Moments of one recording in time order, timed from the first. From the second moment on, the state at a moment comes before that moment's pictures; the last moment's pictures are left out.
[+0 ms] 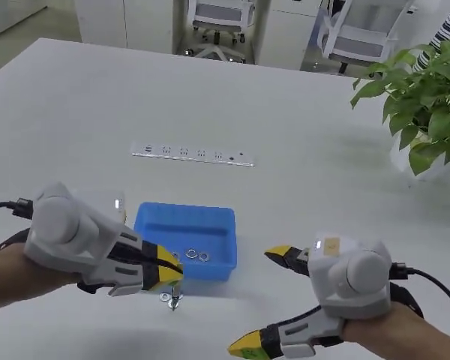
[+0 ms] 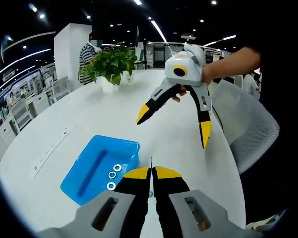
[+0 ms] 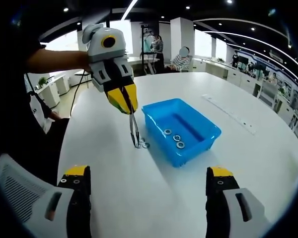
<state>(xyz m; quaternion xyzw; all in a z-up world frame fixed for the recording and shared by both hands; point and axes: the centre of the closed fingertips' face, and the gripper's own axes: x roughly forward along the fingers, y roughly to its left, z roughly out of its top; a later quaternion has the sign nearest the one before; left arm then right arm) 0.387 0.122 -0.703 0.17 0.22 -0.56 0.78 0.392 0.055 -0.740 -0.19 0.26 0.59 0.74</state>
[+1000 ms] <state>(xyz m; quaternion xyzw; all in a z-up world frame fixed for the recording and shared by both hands) 0.383 0.125 -0.705 0.18 0.23 -0.59 0.76 0.382 0.101 -0.738 -0.23 0.19 0.68 0.68</state>
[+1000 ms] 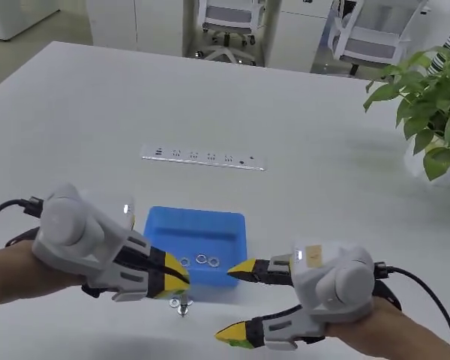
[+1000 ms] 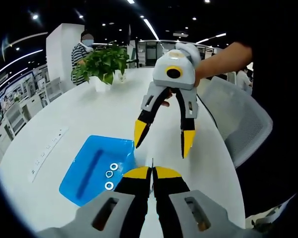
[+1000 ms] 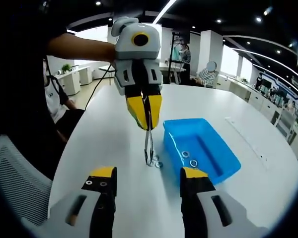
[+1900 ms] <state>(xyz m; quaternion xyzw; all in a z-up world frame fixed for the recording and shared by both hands) 0.383 0.123 -0.704 0.19 0.23 -0.59 0.75 0.379 0.138 -0.762 -0.28 0.18 0.72 0.61</state>
